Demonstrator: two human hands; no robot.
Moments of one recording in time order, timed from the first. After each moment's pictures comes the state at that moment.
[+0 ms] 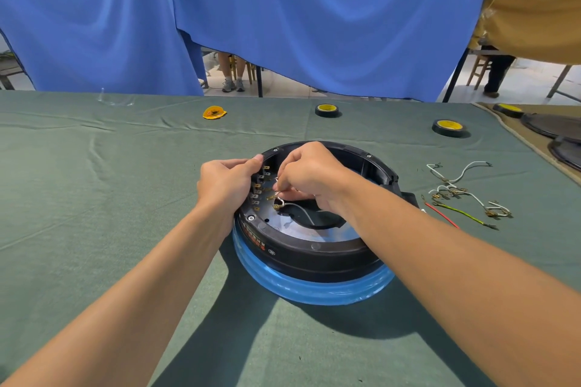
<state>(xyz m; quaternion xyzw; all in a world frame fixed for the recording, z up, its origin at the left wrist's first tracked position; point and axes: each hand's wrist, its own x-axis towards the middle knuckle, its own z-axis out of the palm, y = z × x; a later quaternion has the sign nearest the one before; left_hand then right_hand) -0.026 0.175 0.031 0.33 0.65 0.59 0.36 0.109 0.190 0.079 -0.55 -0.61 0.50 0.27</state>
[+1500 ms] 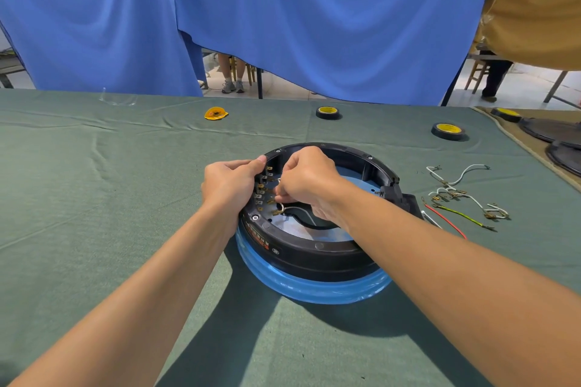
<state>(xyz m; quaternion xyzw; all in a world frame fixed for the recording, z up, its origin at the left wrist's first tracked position) -0.027 0.177 0.025 0.33 0.63 0.60 0.37 0.098 0.191 0.070 -0.59 -0.62 0.44 0.27</state>
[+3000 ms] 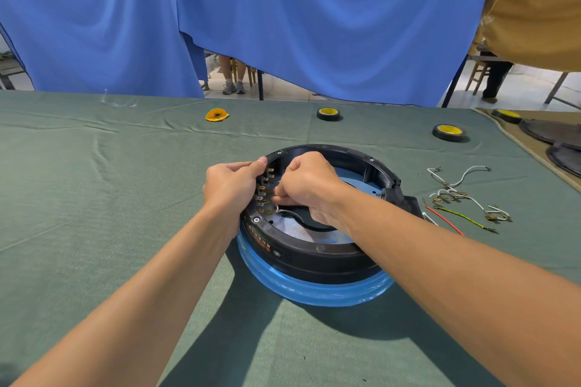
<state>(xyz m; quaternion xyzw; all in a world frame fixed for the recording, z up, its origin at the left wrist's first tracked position) -0.024 0.174 0.031 0.31 0.64 0.59 0.38 0.095 0.188 0.066 -0.58 -0.58 0.49 0.30</state>
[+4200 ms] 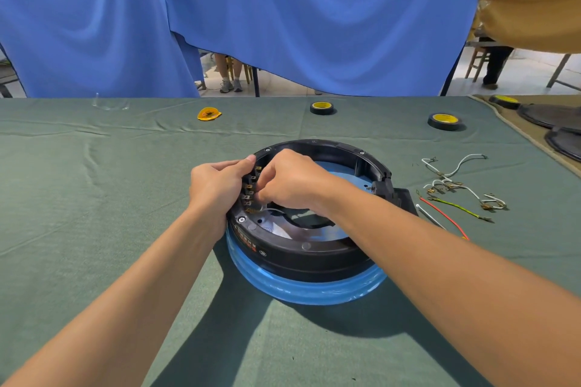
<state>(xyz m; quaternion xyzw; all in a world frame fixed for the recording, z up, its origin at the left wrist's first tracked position) -0.021 0.169 0.035 0.32 0.62 0.60 0.38 0.110 0.180 0.077 -0.49 -0.80 0.32 0.16</state>
